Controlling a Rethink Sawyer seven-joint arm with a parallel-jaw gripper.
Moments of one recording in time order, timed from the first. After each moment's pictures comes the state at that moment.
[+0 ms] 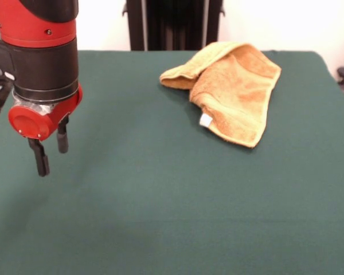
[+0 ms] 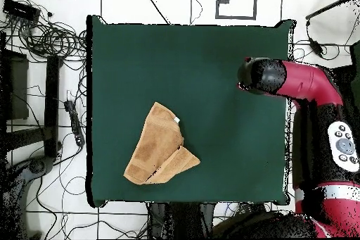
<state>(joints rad) -0.57 -0.42 0.32 1.14 -0.46 0.80 0.28</state>
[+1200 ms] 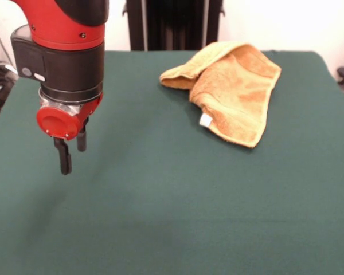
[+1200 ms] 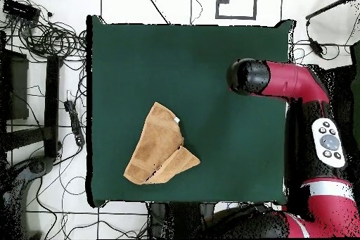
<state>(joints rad) -0.50 -0.43 0.26 1.17 -0.44 0.78 0.28</state>
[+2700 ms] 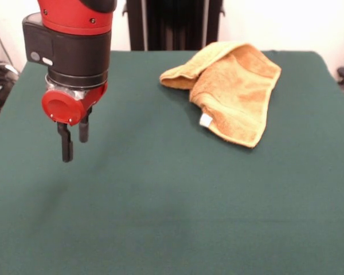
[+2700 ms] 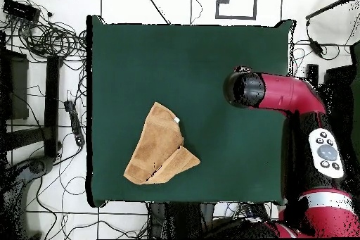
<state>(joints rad) -0.47 -0.48 0.18 1.28 -0.41 0.64 0.32</state>
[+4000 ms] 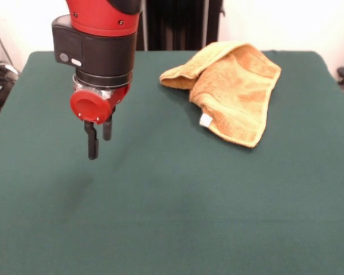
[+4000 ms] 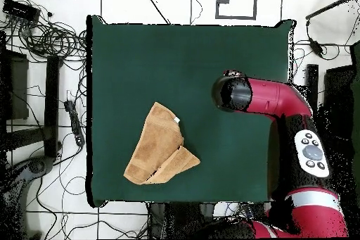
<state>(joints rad) -0.41 -0.48 0.12 1.33 -0.33 0.58 0.32</state>
